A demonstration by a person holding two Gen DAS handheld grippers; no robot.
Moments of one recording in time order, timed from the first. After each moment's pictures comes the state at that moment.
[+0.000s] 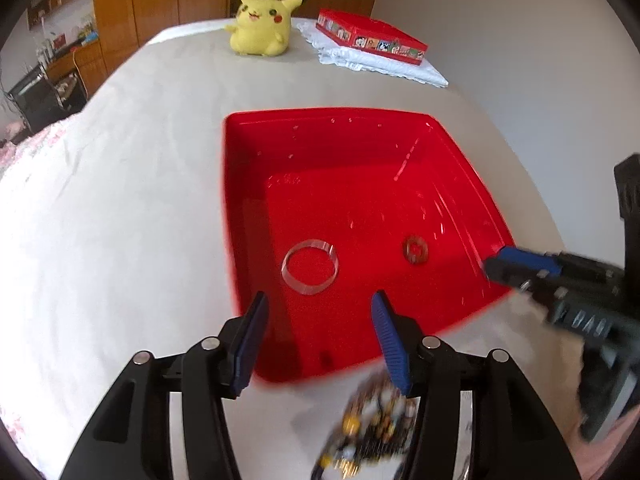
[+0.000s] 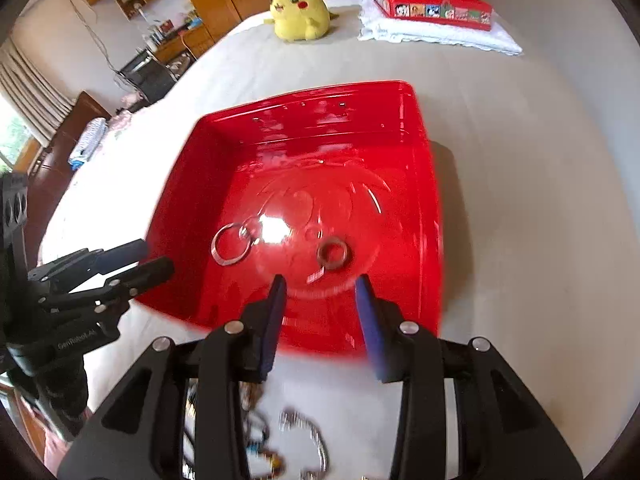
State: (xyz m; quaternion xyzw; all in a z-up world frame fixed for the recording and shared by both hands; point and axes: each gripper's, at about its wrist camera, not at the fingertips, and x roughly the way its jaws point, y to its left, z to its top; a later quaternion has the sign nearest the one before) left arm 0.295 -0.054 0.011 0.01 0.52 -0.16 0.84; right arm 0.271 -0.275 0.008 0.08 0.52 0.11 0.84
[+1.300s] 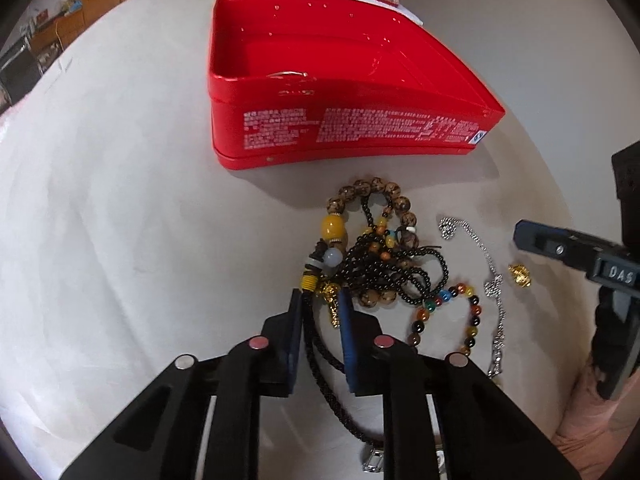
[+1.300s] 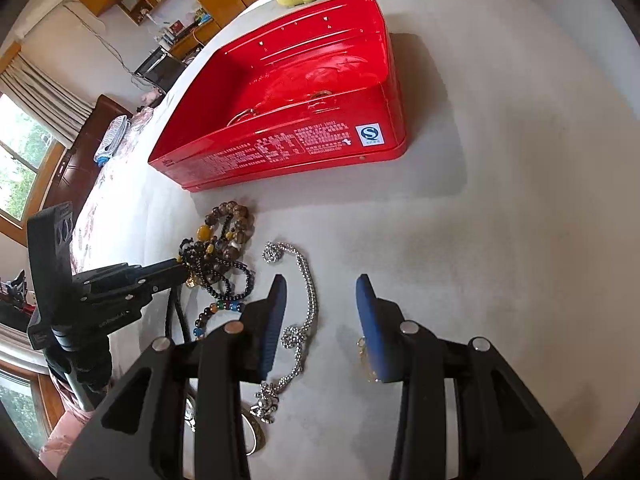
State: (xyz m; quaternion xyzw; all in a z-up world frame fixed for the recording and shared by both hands) left arm 0.190 -0.049 -0.063 -0.01 0.56 -0.21 0.80; right arm 0.165 -0.297 -0.046 0.14 0.54 0.14 0.82
